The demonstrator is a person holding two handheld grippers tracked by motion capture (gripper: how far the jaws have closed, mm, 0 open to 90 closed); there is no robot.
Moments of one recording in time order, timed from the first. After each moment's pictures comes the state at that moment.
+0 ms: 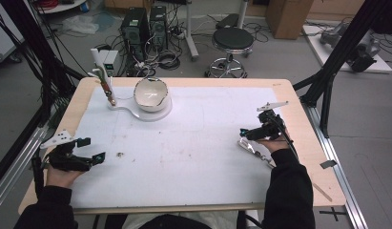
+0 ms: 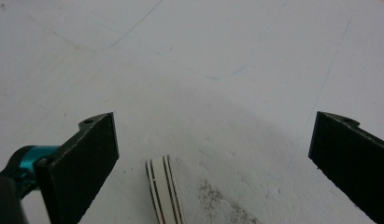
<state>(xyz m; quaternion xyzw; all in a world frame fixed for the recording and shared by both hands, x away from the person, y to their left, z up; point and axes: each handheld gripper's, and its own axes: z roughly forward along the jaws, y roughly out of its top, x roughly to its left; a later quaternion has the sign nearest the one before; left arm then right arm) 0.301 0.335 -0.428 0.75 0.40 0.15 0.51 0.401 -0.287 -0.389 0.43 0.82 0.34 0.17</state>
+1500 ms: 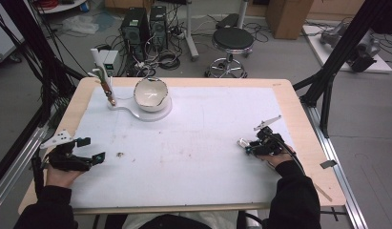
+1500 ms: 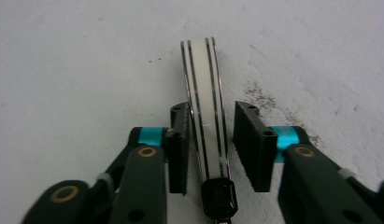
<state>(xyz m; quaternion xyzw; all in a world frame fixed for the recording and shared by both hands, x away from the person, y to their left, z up) 0.300 0.336 -0.427 0.75 0.40 0.16 0.51 0.378 -0.295 -0.427 0.39 0.88 0.27 0.09</state>
